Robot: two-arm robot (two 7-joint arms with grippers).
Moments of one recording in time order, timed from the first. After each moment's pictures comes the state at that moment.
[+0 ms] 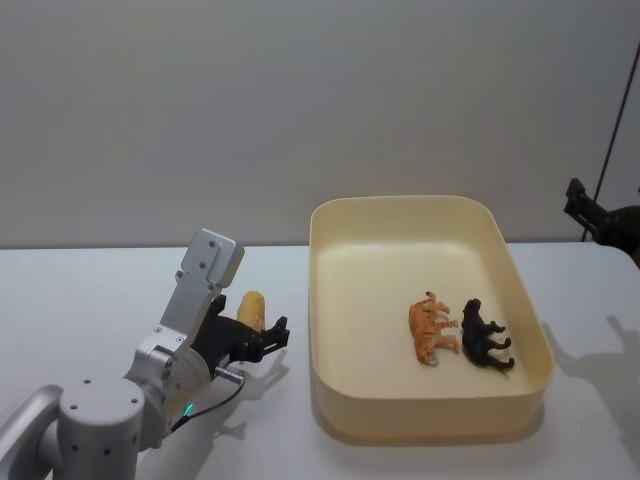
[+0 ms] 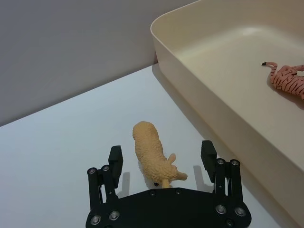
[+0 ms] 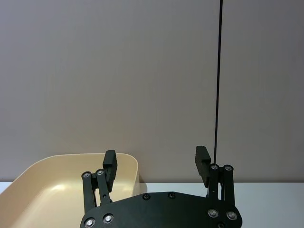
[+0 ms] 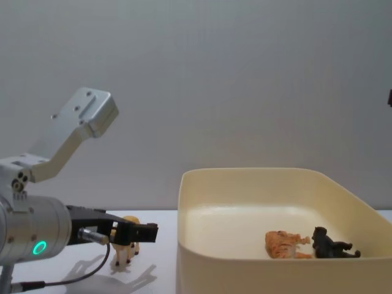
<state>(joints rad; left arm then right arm) -0.28 0.36 0.39 -1.54 -0.31 0.44 -0.03 0.17 0.25 -0.06 -1.70 0.35 0.19 0.02</state>
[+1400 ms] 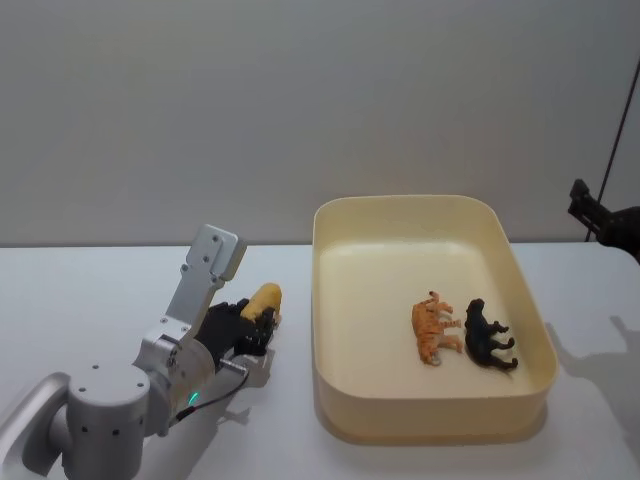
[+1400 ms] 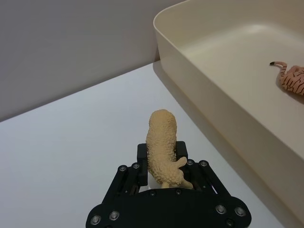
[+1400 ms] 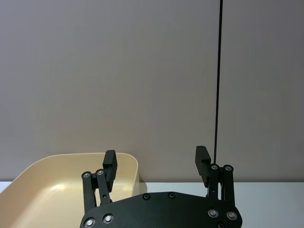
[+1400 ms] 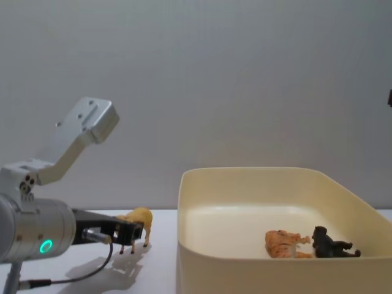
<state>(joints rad) -0.34 0.33 0.38 -1.44 -0.30 0.42 -0.08 0.17 0.25 -0.06 -1.70 0.35 0.19 0.02</state>
